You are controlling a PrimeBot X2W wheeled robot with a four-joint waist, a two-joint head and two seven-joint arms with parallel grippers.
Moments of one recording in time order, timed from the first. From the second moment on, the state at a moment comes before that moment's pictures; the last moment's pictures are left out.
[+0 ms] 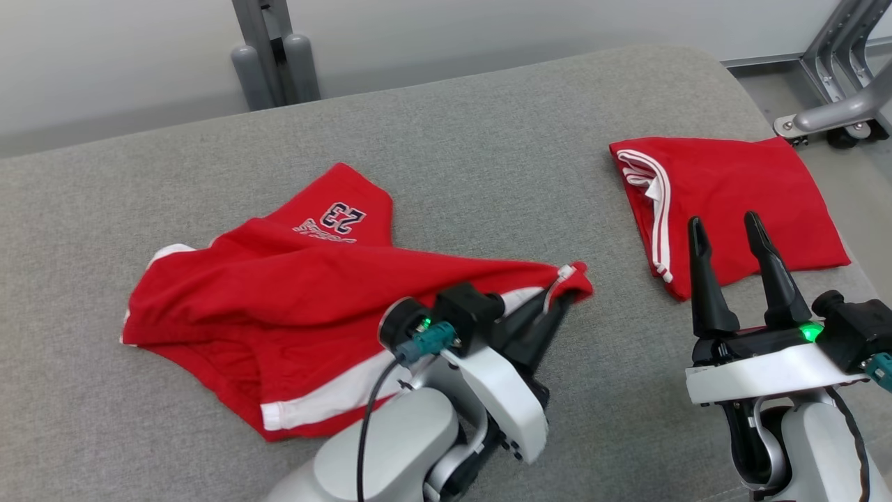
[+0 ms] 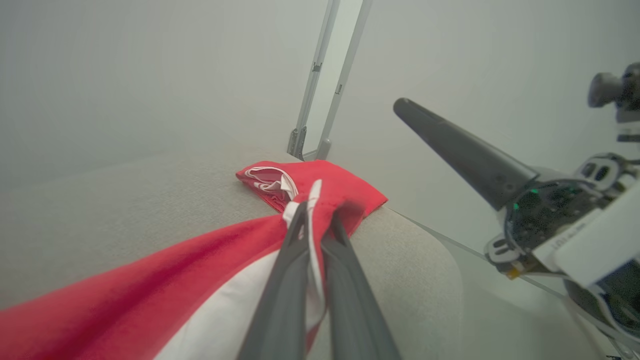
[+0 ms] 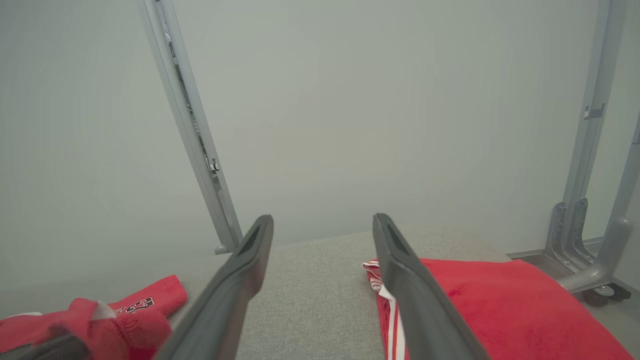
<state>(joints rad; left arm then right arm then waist) -0.64 0.05 -1.05 0.41 -0.82 0.09 -0.25 -0.24 -0.05 0.07 0.15 0.29 0.13 -0.26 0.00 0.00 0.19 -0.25</state>
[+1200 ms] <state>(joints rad) -0.39 0.17 -0.48 0.25 -0.61 0.10 -0.26 -0.15 -0.06 0.04 0.16 0.23 0.13 -0.26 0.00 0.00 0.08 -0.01</state>
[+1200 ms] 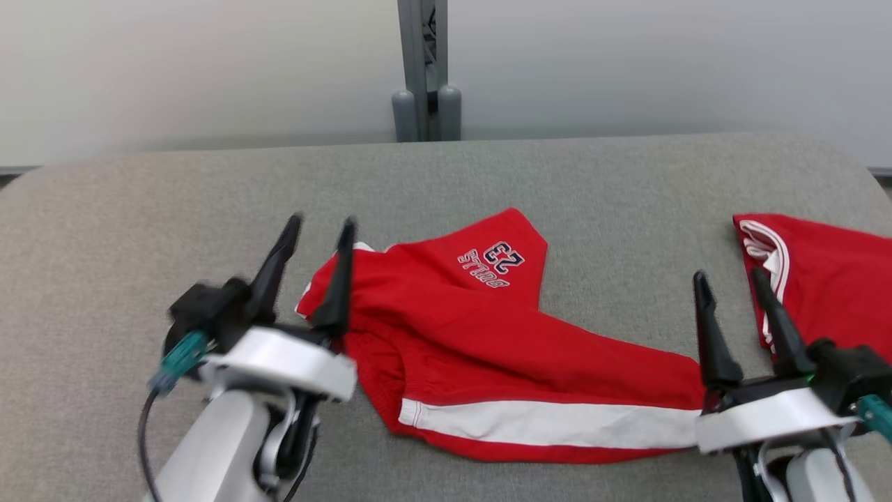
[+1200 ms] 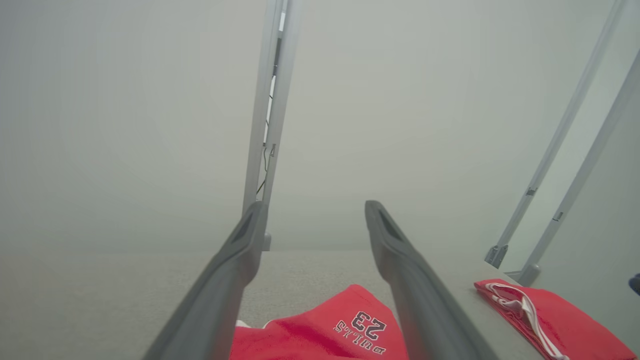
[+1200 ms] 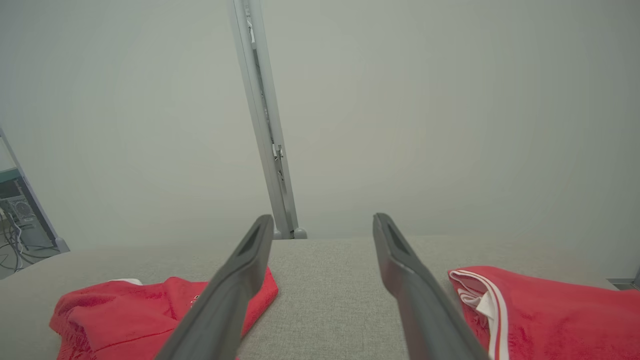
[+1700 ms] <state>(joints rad) -0.03 0.05 -0.16 0.23 -0.44 -0.07 -0.26 -0.05 -0.08 0.07 0.21 0.23 0.13 -0.26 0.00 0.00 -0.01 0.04</state>
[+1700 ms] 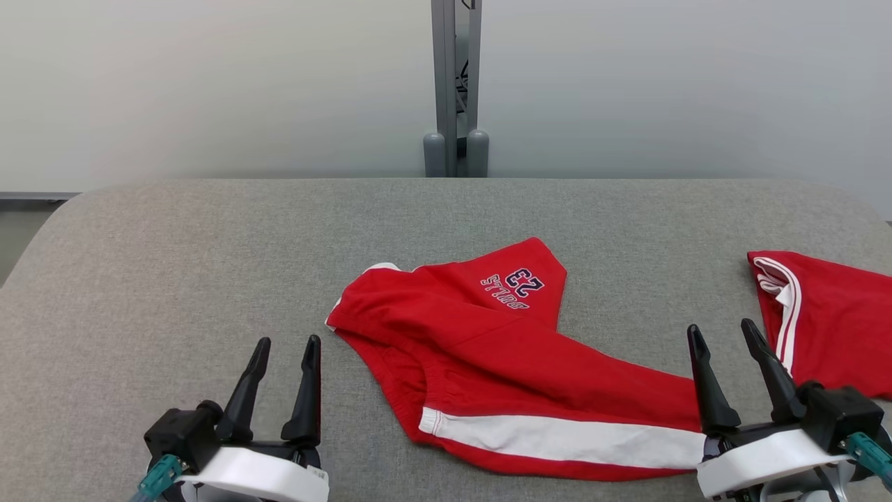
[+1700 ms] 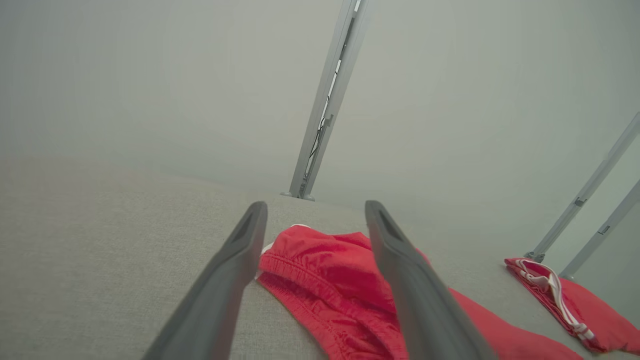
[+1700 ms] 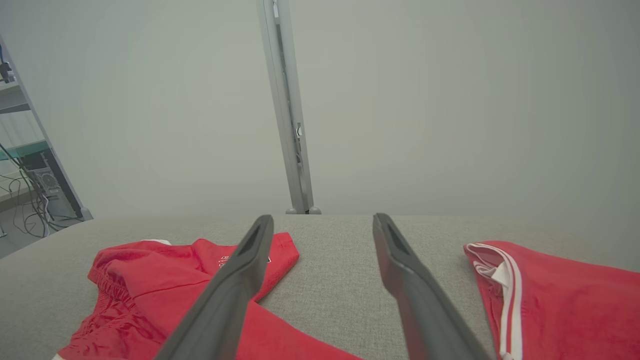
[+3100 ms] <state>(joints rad) -0.28 0.06 -0.63 0.68 -0.72 -0.13 -0.17 -0.09 -0.07 0.07 0.23 0.22 0.13 -0.26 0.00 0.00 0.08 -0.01</state>
